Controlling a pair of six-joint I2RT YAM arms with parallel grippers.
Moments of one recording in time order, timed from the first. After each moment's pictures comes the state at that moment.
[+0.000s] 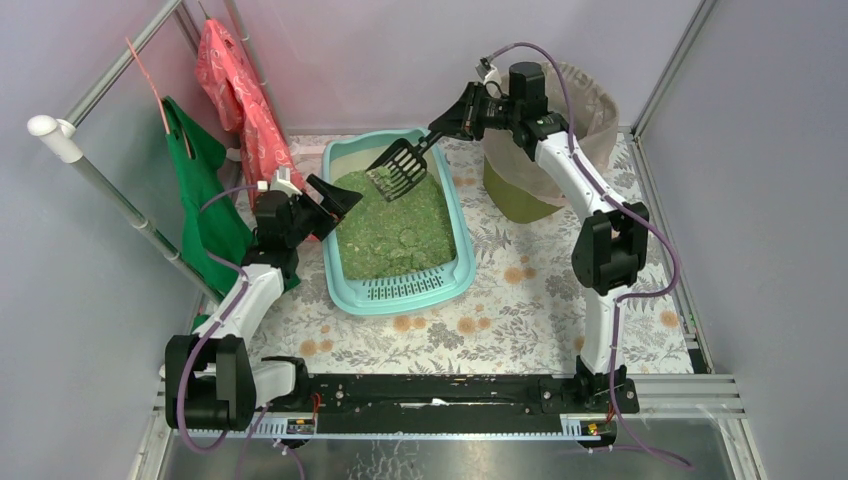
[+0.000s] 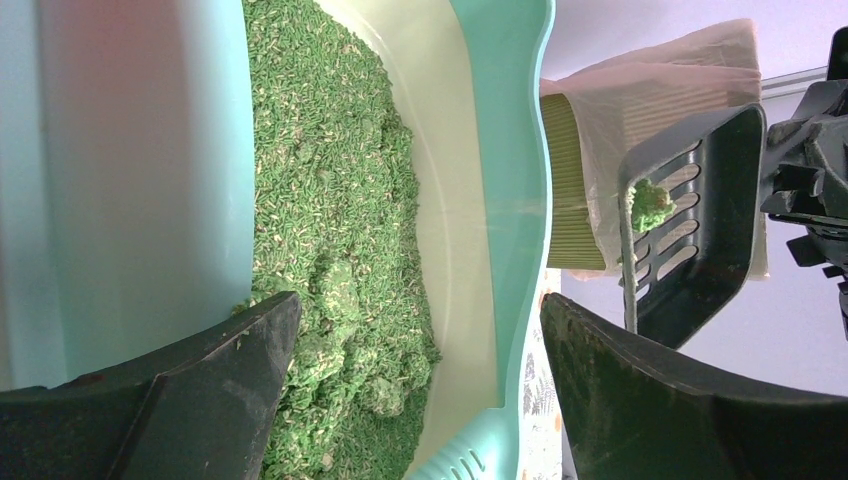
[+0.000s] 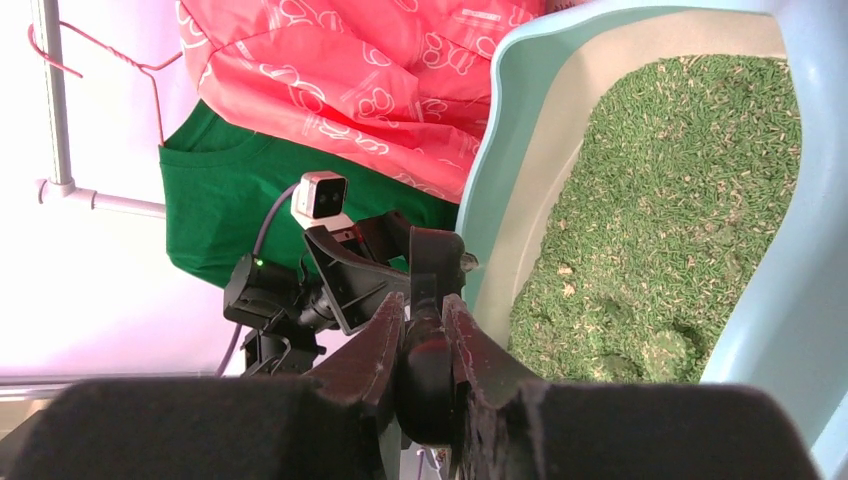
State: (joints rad) left arm -0.01 1.19 0.65 0.21 0.40 -0.93; right arm 0.33 2.07 1.99 -0.23 -0.88 0.88
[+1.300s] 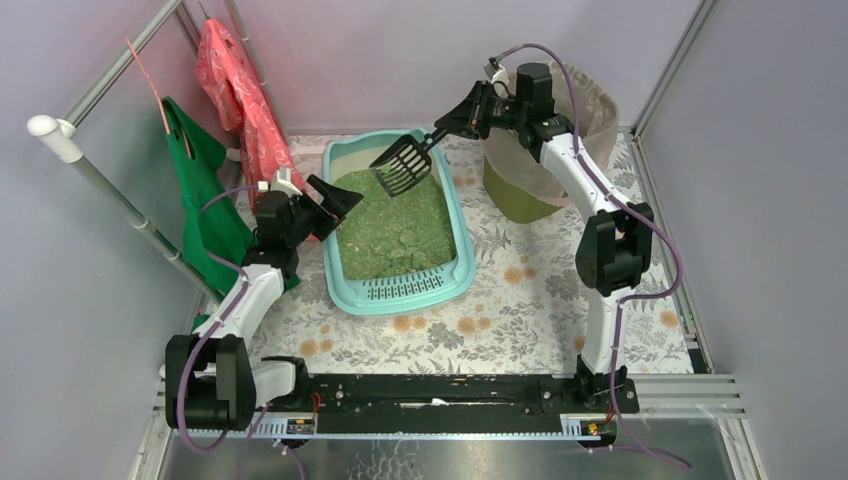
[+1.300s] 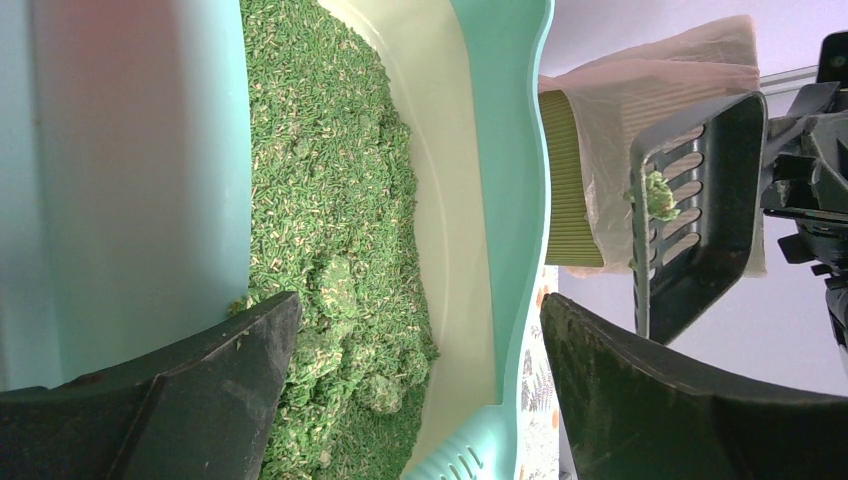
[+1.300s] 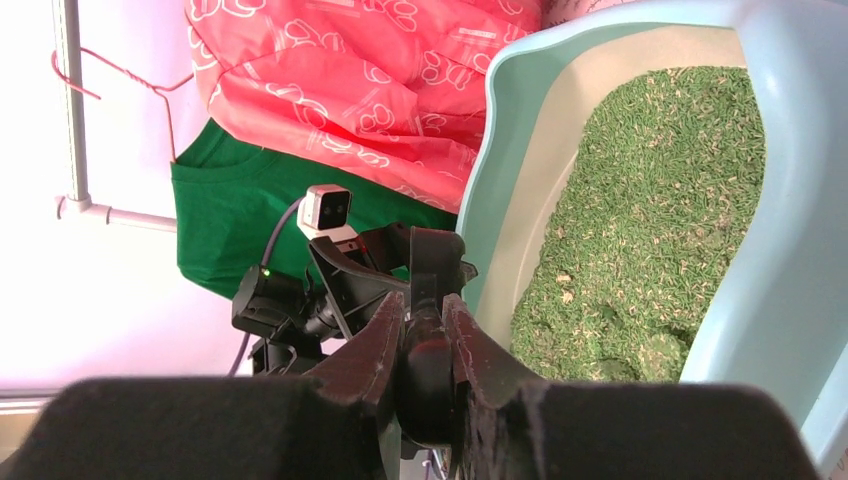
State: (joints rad) left arm -0.01 1.19 0.65 0.21 0.41 -0.93; right arm 0.30 2.05 1.94 -0.17 -0.88 0.91
